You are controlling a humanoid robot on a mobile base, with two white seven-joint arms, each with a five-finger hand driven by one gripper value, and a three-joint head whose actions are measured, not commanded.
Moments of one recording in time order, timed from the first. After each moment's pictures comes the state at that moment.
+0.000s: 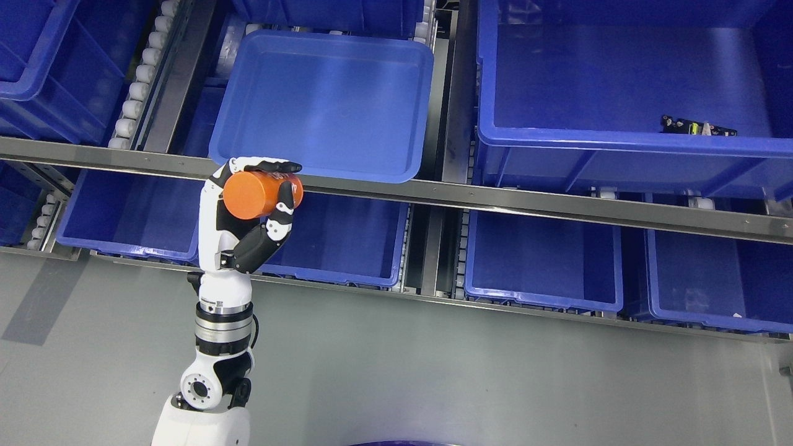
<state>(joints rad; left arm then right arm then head) 0.05 0.00 -0.12 -1.72 0.27 -0.72 -0.19 0.00 0.00 0.00 0.00 0.00 -0.02 -0.03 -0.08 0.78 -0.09</state>
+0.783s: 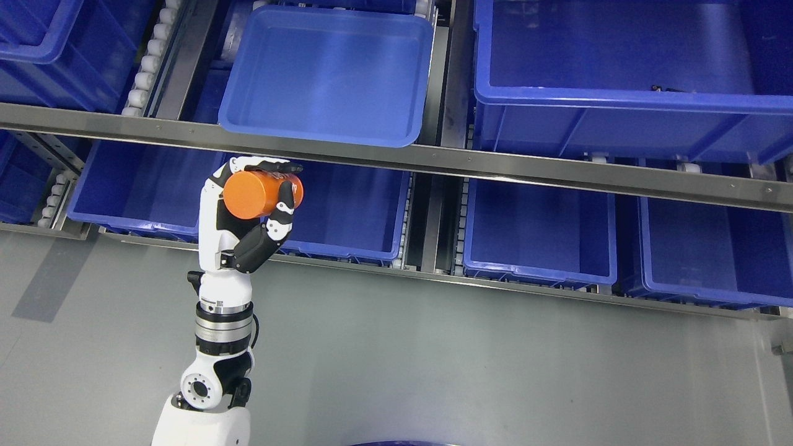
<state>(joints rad) 0.05 0.00 -0.12 -1.72 0.27 -0.72 -0.19 0.00 0.00 0.00 0.00 0.00 -0.02 -0.03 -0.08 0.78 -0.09</state>
